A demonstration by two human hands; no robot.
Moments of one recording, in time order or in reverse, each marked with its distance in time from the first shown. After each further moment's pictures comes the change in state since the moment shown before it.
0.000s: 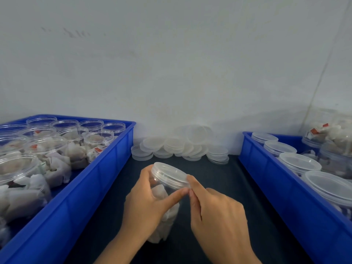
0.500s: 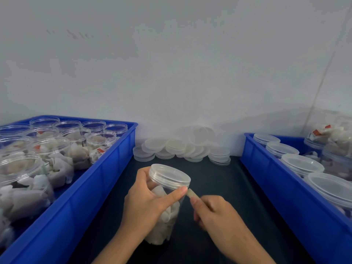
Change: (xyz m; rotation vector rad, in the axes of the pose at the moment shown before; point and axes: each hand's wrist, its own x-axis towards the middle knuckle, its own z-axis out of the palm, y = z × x) left_hand 0.006 -0.010 -0.003 -0.150 0.032 -0.058; right_hand 0.006 0.014 0.003 0.592 -0.448 0.463
